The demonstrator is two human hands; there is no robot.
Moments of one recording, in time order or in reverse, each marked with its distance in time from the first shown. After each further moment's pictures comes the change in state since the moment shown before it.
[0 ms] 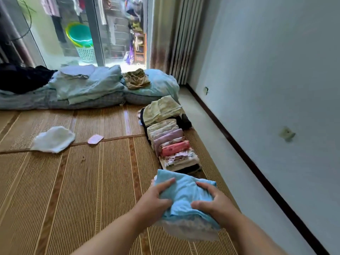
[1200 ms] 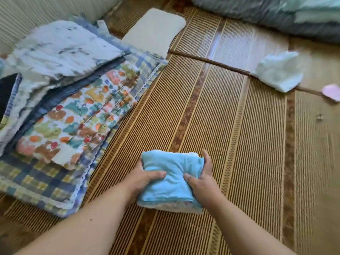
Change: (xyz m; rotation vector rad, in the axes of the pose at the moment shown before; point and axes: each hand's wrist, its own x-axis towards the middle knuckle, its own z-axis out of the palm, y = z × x) left_hand -0.327 -0.449 -0.687 -0.653 0.737 -0.410; right_hand 0.104 -0.007 0.901 -0.136 -0.562 0.057
